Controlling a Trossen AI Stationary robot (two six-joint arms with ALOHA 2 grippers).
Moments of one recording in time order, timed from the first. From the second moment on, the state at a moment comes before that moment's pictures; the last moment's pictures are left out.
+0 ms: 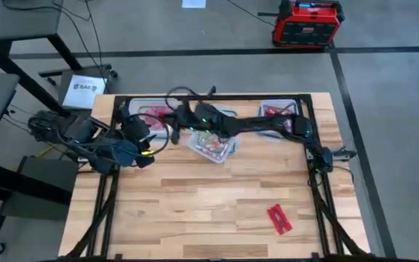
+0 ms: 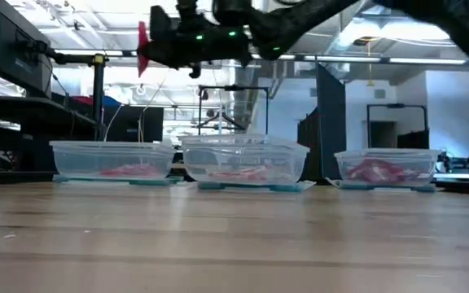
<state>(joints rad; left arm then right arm) -0.40 1.22 1.63 -1.40 -0.84 -0.53 -0.21 2.27 1.83 0.51 0.02 0.00</state>
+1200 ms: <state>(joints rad) -0.40 1.23 1.63 -1.41 -0.82 -0.57 0.04 1.86 2.21 -1.55 -0.05 -0.05</state>
